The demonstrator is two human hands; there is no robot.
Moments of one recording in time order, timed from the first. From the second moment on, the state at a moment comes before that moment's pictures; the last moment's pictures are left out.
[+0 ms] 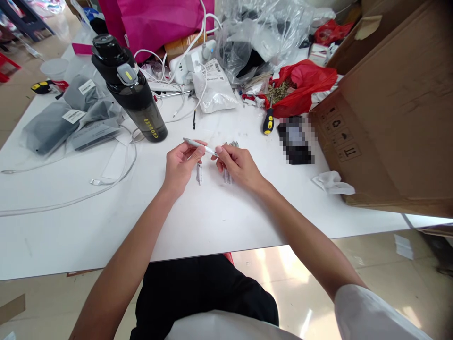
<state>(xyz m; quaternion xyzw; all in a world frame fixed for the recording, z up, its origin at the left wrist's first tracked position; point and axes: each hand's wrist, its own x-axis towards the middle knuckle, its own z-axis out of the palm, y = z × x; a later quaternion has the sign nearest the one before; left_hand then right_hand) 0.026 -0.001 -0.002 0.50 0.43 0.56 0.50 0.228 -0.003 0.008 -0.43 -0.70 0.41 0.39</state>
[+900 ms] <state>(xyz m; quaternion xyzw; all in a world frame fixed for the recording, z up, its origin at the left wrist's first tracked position) 0.026 -0.003 0.000 0.50 0.42 0.56 0.51 0.223 0.008 0.003 -0.41 -0.50 0.51 0.57</state>
